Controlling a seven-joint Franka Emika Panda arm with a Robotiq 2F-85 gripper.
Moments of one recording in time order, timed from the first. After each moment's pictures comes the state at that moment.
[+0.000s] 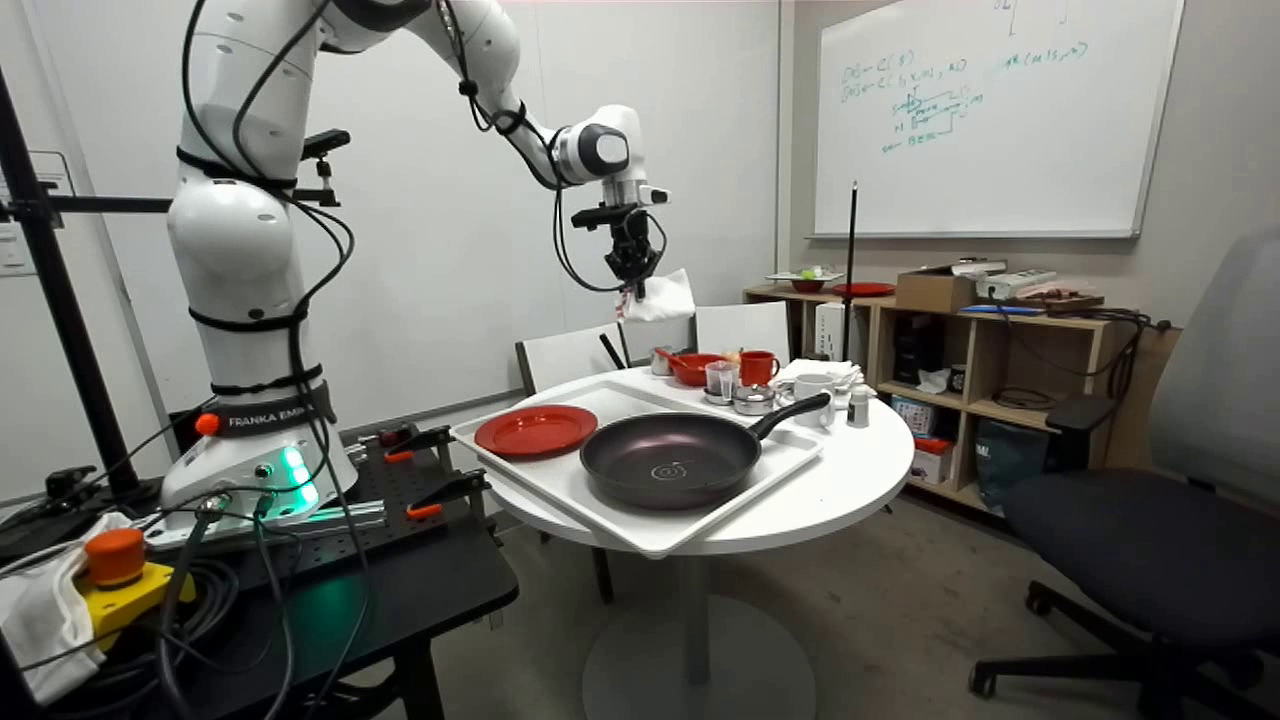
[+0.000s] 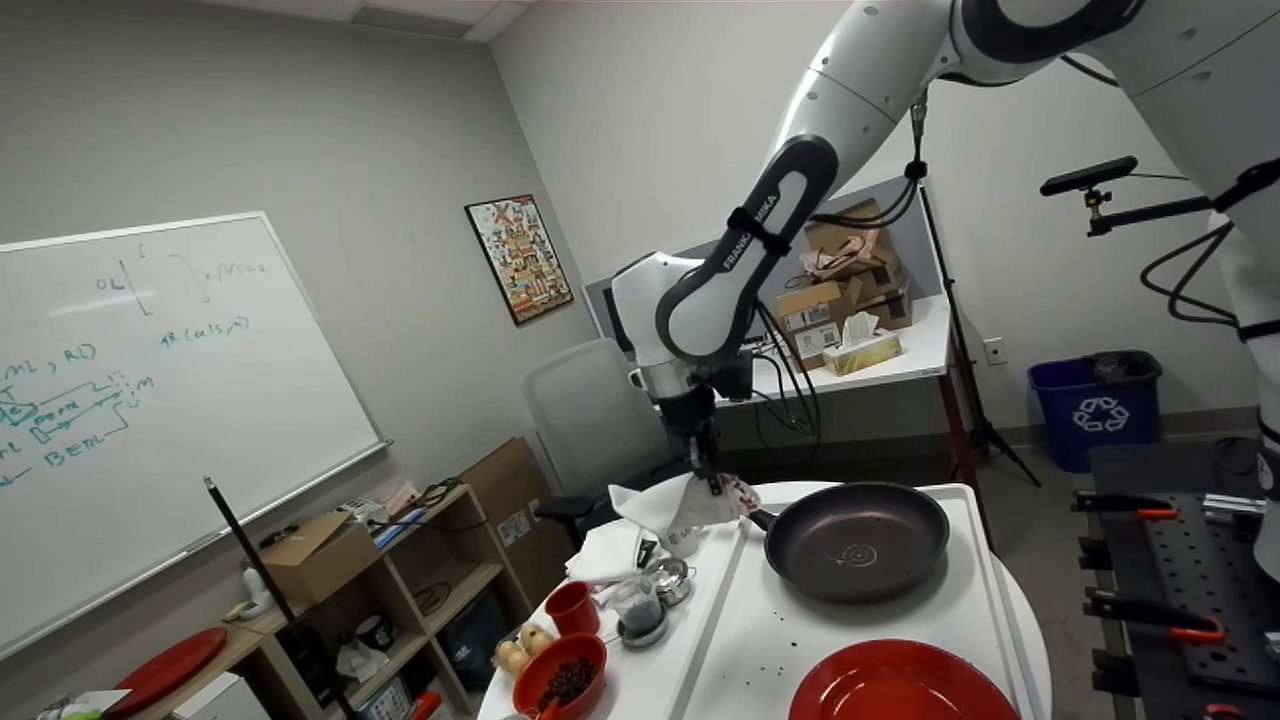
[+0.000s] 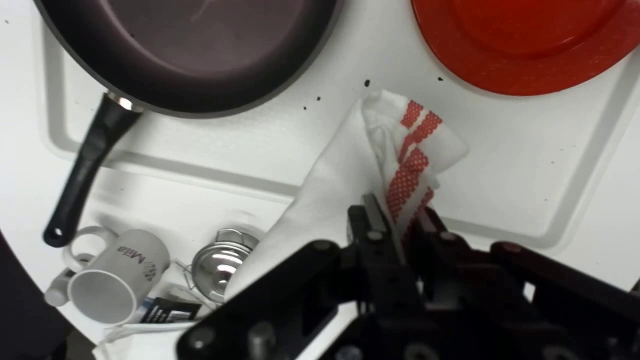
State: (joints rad) arm 0.10 0.31 0.09 -1.91 -0.12 2.26 -0.10
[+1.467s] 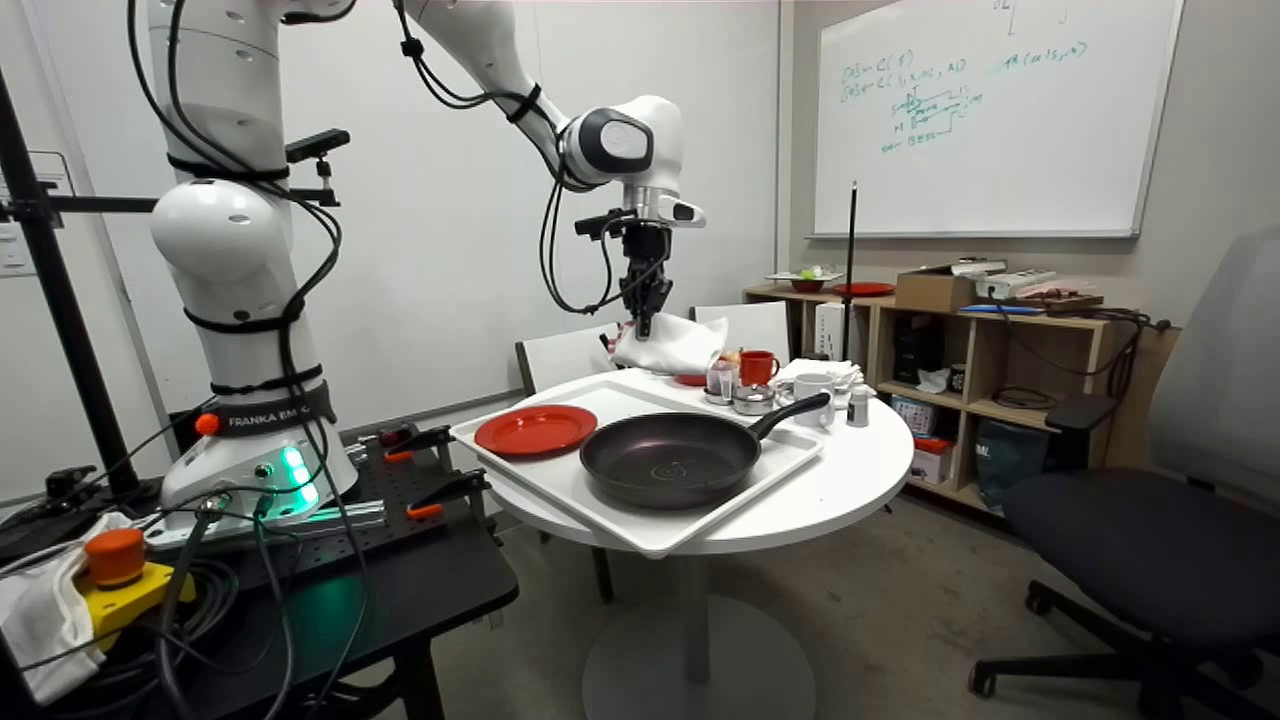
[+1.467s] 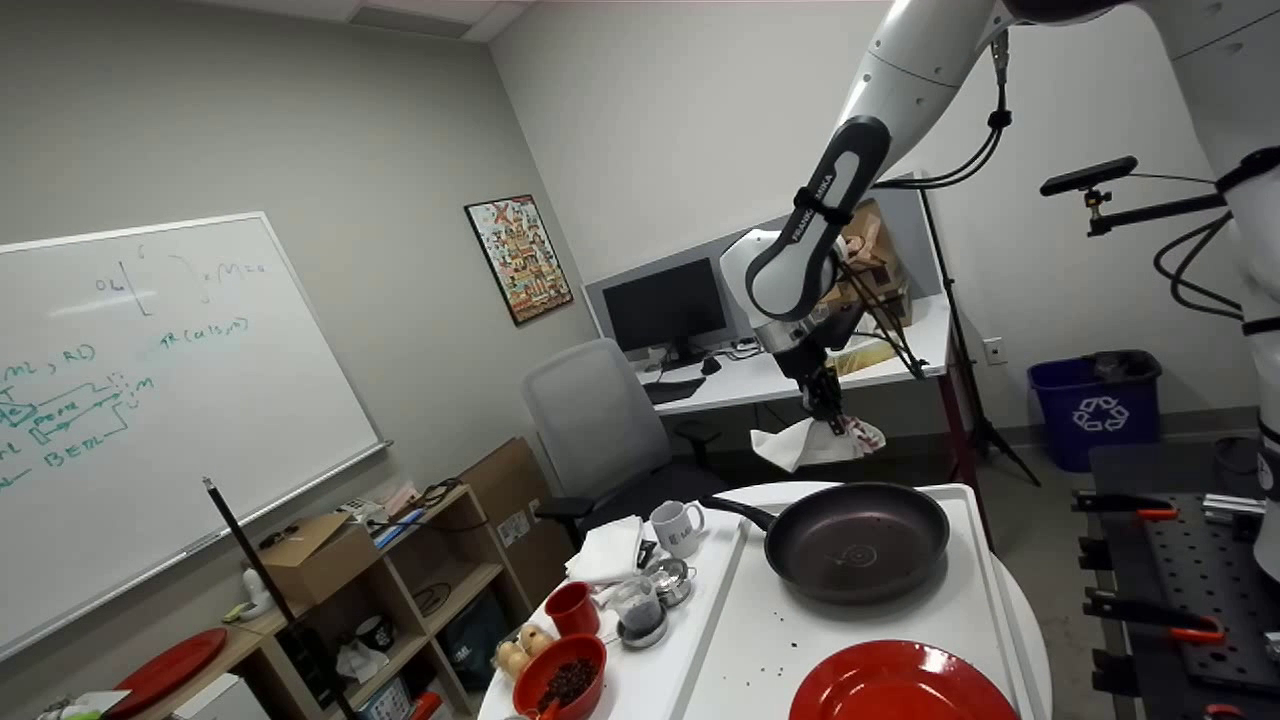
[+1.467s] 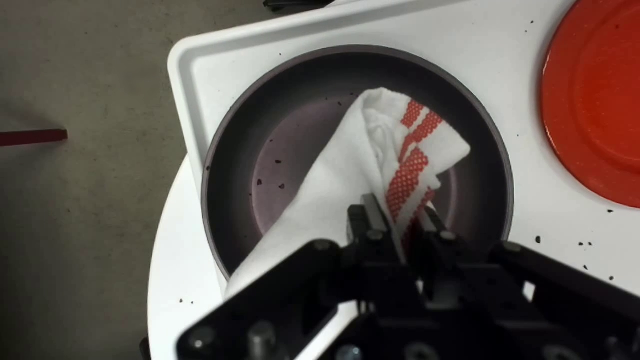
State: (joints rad) arm -0.08 0.15 -0.08 -2.17 -0.11 2.16 -0.06
